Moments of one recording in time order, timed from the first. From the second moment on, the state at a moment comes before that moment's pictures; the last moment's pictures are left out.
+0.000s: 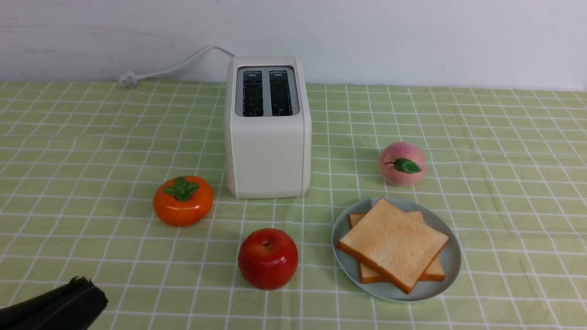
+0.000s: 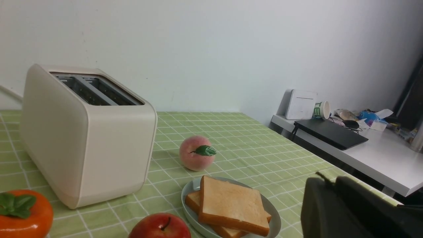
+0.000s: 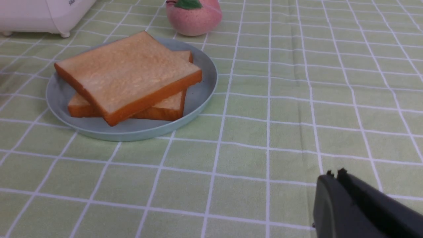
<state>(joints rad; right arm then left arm) 0.05 -0.01 0.02 0.14 0.38 -0.09 -0.74 0.19 -0.18 -1.58 -0.10 1.29</state>
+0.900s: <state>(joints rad) 0.05 -0.01 0.02 0.14 0.38 -0.09 -0.74 0.19 -0.18 -1.04 -0.03 0.78</state>
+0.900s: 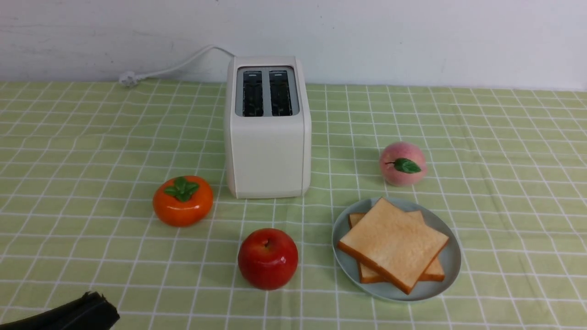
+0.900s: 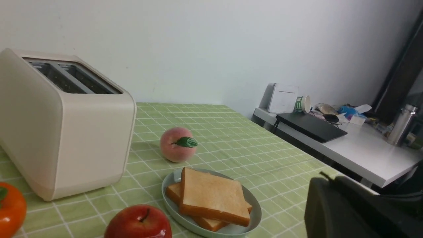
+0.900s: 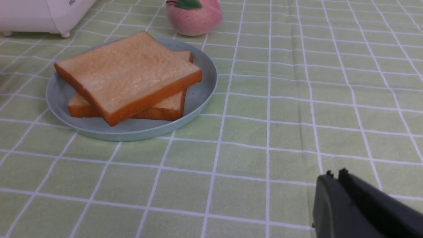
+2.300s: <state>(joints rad) 0.05 -0.01 0.02 0.14 0.38 -0.09 -0.07 -0.01 0.03 -0.09 0.25 -0.07</state>
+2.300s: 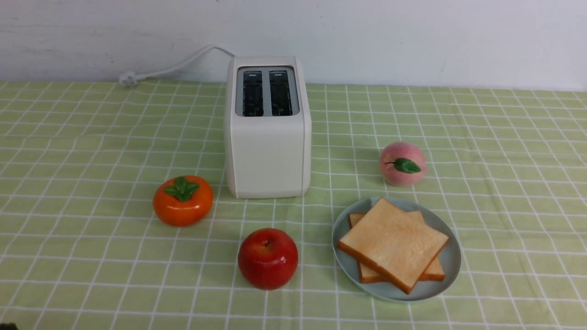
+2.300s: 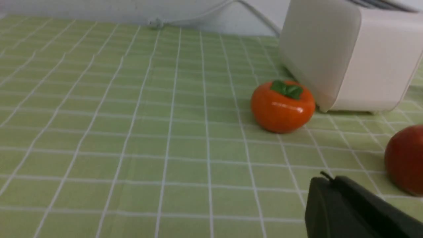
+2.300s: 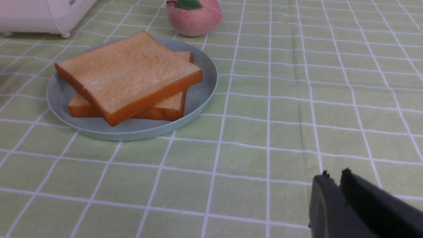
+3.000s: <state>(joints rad) 0.05 -0.01 0.02 0.14 0.38 -0.09 -0.05 -0.01 0.03 -0.10 0.39 -0.12</state>
